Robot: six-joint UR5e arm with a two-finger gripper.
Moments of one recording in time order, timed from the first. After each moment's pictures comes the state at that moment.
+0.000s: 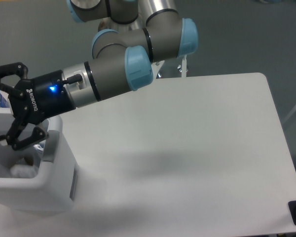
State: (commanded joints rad) arm 2.31 -1.90 -1.44 -0.88 0.17 0.70
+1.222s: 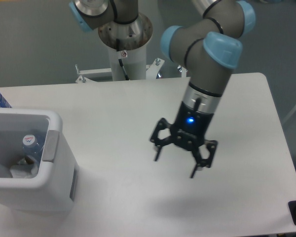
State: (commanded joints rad) arm 2.62 -1.94 -1.54 -0.89 1.11 1.01
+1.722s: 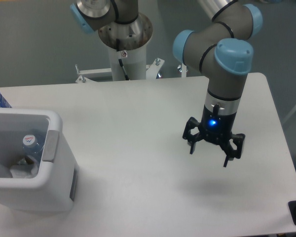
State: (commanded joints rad) arm 2.63 -1.94 -1.55 -0.91 1.42 1.16
